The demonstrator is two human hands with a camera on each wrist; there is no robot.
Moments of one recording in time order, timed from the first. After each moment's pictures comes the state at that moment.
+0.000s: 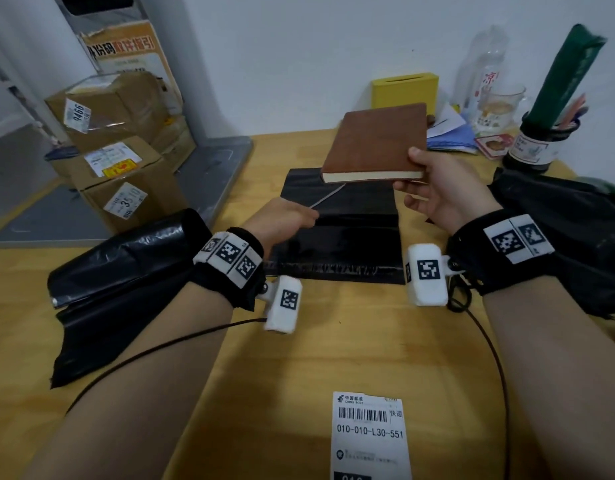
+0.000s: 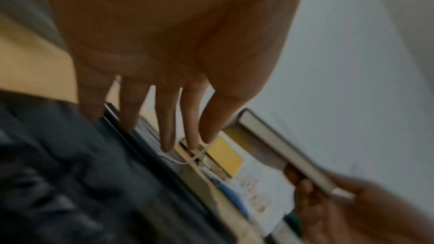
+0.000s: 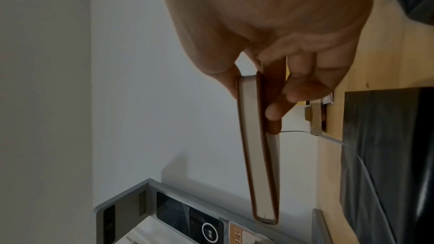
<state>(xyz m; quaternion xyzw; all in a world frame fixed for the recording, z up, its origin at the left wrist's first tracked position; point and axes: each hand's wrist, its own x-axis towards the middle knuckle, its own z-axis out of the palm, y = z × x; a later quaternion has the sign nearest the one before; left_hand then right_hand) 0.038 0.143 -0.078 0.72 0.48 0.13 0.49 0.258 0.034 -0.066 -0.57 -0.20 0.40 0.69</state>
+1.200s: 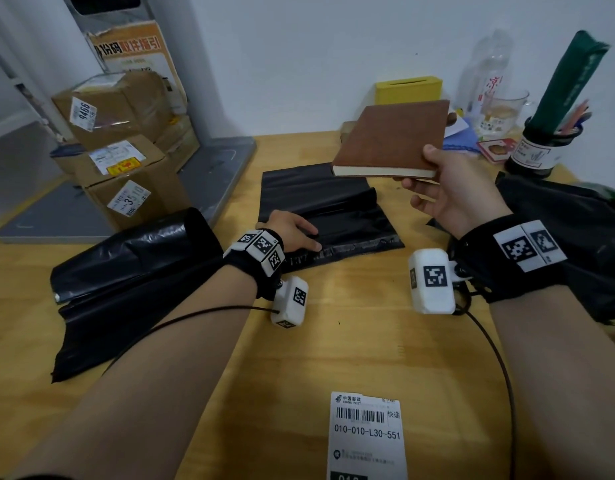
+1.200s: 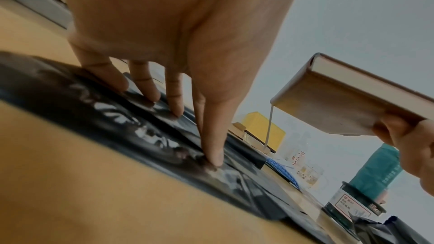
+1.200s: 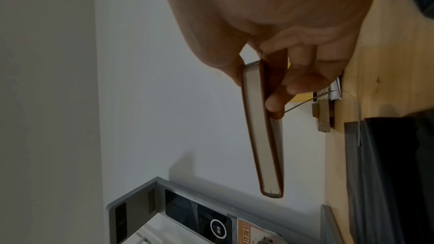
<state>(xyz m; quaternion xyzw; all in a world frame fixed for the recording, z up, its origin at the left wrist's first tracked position) 0.053 0.192 -0.137 0.79 0.53 0.02 0.30 0.254 0.023 -0.057 -0.56 -0.18 0.37 0.71</state>
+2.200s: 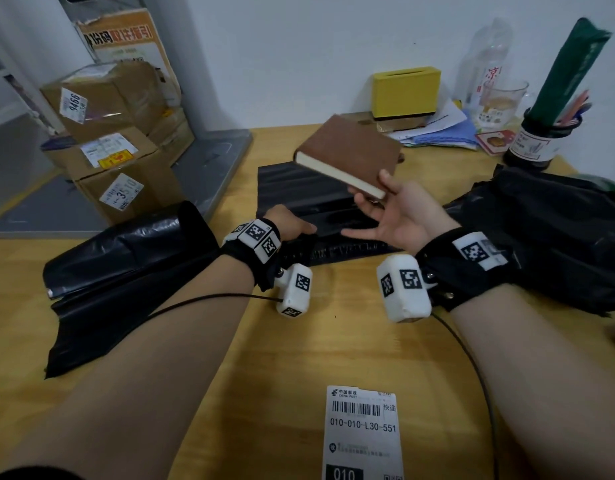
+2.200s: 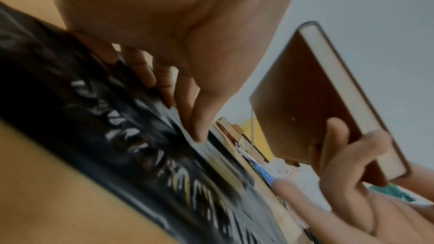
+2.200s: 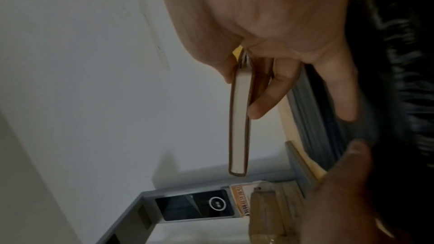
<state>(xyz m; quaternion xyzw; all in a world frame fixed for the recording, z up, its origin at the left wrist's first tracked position) 0.062 0.190 -0.131 0.72 0.58 0.07 0.38 0.217 0.039 -0.090 -0.44 -0.12 0.59 0.67</state>
